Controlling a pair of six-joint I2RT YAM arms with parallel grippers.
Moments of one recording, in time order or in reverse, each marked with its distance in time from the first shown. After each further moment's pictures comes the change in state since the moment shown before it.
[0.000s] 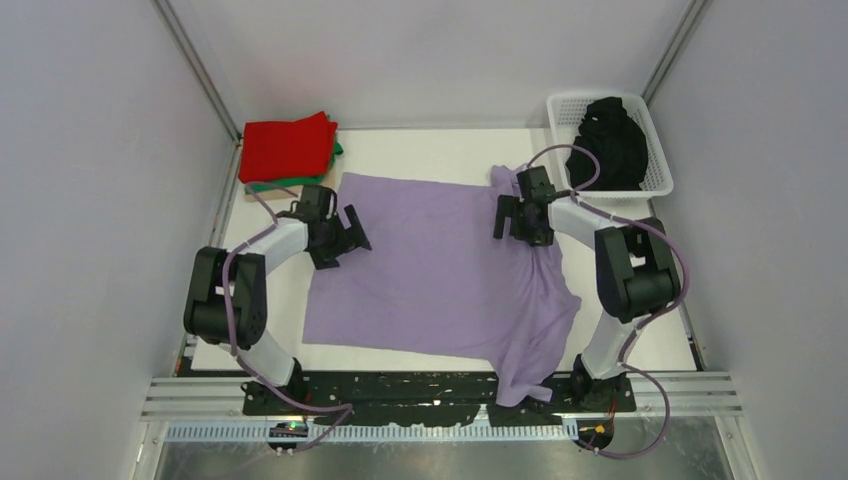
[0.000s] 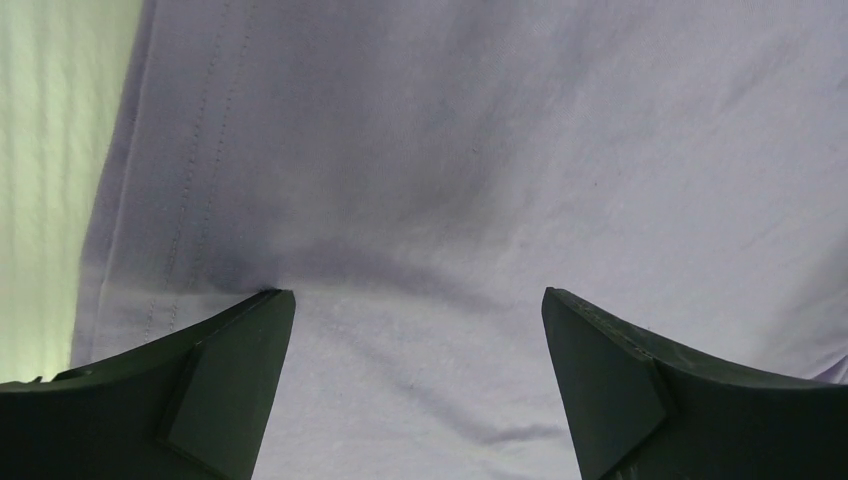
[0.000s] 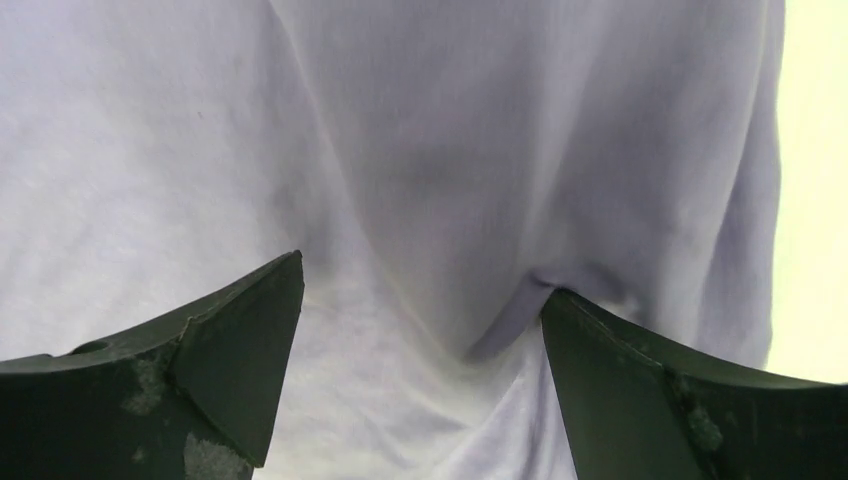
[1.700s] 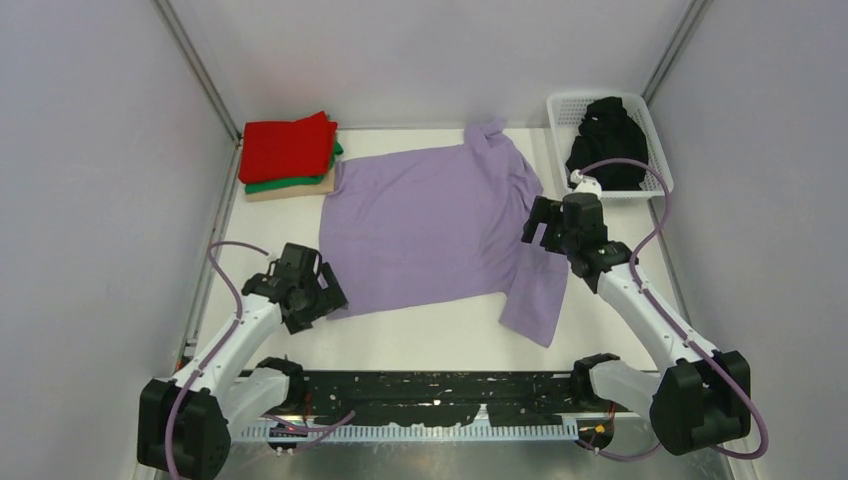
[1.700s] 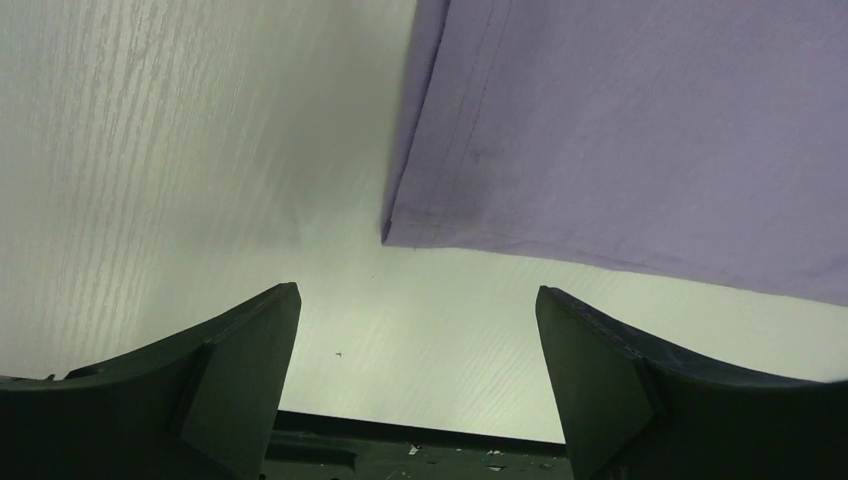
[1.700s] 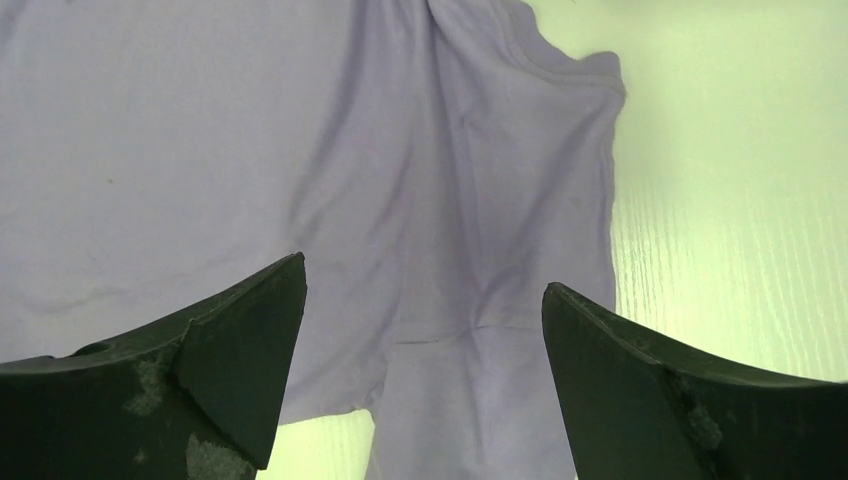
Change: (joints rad) left arm -0.053 -0.633 -0.343 -0.392 -0.185 -0.117; right arm -0.037 -0.640 -0.294 0.117 0.074 0.021
